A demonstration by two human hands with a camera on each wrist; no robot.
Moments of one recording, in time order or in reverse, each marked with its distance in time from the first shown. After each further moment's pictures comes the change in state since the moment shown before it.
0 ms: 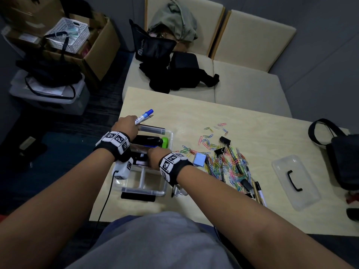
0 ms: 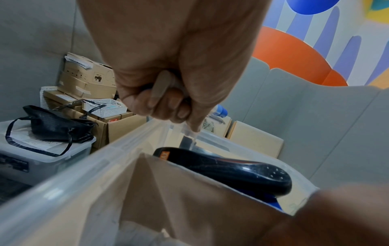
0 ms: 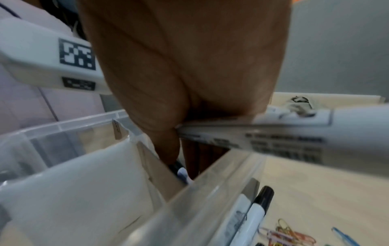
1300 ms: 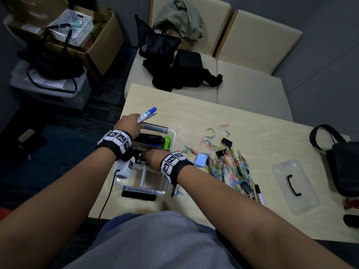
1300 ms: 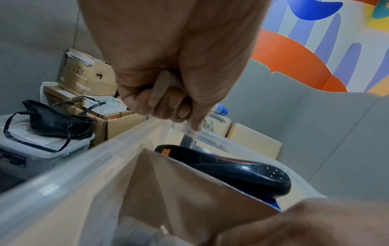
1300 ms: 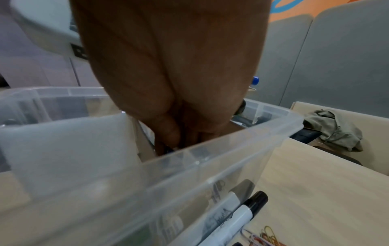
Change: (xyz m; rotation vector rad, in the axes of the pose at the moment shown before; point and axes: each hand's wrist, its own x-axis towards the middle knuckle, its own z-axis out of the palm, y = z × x) left_hand -0.006 0.000 -0.003 -0.031 0.014 -0.003; right_hand 0.015 -0.002 0.009 -0.061 -0.031 -0.257
